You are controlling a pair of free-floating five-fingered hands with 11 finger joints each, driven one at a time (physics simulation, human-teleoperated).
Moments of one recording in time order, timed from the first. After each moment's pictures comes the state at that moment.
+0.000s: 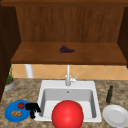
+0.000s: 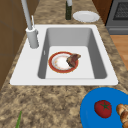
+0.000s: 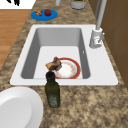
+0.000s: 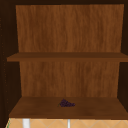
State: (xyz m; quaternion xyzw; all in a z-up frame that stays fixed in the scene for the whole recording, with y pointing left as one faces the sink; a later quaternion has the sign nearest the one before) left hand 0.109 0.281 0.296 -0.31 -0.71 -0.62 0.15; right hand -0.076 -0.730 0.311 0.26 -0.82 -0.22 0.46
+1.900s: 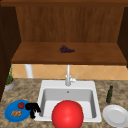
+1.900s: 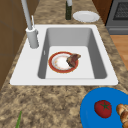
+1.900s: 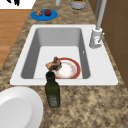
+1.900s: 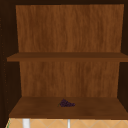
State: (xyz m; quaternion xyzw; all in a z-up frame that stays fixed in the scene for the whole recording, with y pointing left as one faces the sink) left hand 0.109 0.281 0.296 -0.31 -0.71 -0.62 0.15; right hand 0.067 -0.569 0.190 0.14 -0.84 0.01 0.53
